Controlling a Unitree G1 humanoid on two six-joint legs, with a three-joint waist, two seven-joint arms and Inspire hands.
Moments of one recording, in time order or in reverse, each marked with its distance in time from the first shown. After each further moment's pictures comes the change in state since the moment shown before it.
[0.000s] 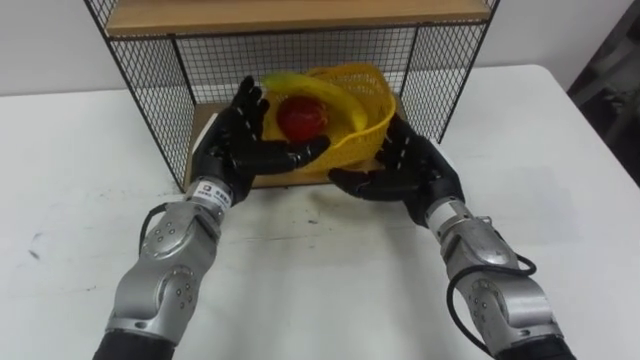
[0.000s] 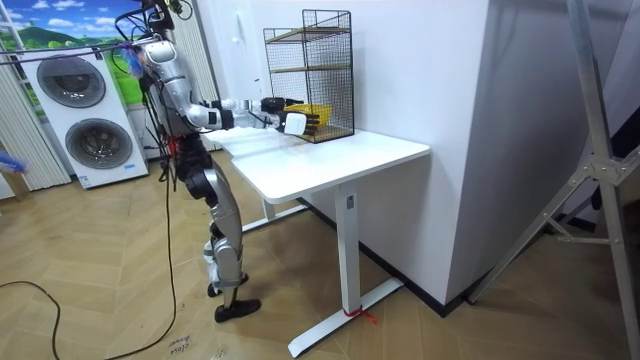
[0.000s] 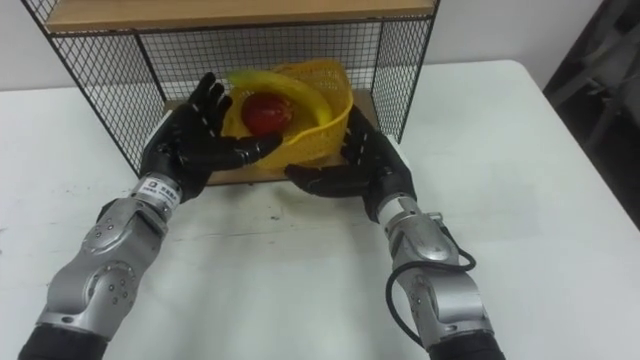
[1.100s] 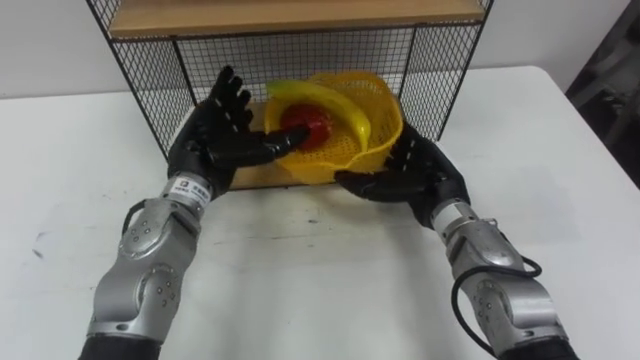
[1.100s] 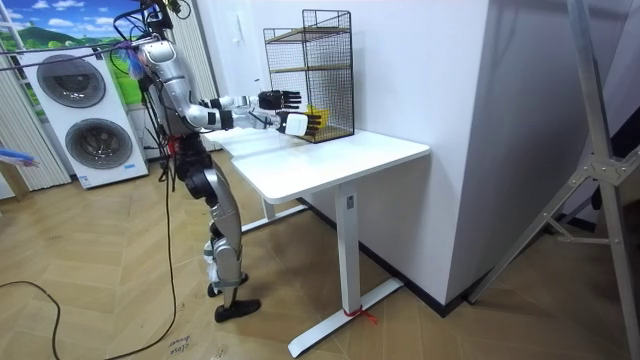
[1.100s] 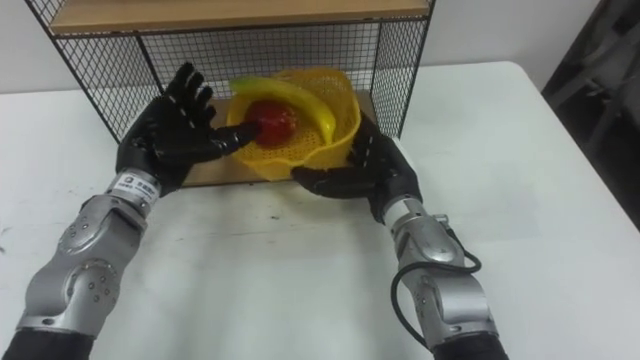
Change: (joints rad) left arm 0.017 0.008 0.122 -0.082 -0.001 -0.007 -0.053; right arm 0.017 -0.008 -0.050 0.007 -0.013 -0.005 0.008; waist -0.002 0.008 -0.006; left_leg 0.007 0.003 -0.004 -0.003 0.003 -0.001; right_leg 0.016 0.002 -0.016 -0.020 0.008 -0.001
